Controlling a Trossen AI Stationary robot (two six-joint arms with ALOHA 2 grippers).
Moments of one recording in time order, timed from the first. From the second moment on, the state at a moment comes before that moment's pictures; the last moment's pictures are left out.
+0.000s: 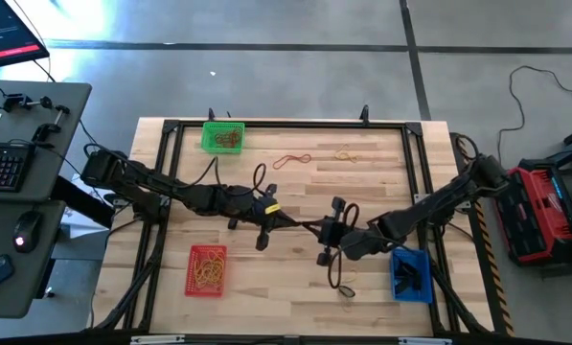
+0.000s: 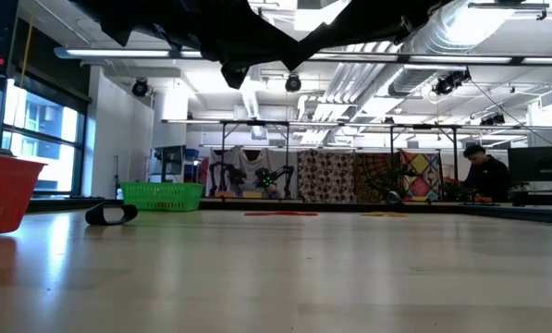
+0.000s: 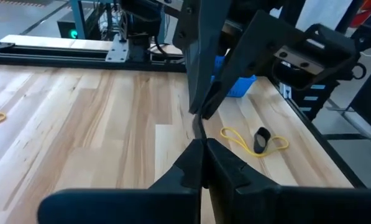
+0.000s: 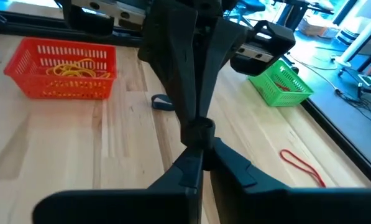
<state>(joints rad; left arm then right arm) -0.15 1.54 0.81 0.42 0.00 -0.10 0.46 1.52 0.94 0.06 0.75 0.13</state>
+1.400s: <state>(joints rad) -0.19 1.54 0.68 0.70 -0.03 -0.03 0.83 1.35 0.90 -1.00 -0.36 1.66</state>
